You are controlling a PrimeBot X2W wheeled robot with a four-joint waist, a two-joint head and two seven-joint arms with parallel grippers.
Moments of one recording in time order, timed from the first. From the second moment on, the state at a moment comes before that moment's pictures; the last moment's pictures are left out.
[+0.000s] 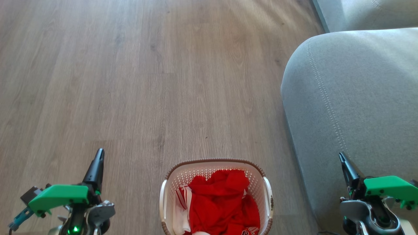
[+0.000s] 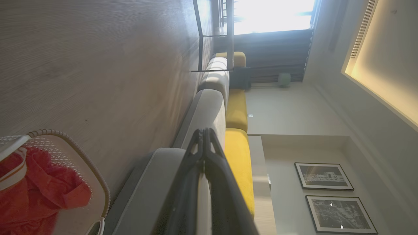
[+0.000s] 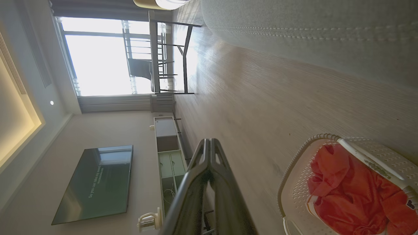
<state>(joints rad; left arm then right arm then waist) -0.04 0.06 0.02 0.27 -1.56 -0.12 0.06 -0.06 -0.06 -0.09 0.27 1.55 0.12 0.06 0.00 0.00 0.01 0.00</state>
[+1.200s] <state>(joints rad) -0.04 0.06 0.05 0.27 -1.64 -0.12 0.09 -0.06 -0.06 -0.11 0.28 1.63 0.12 0.09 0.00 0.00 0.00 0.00</state>
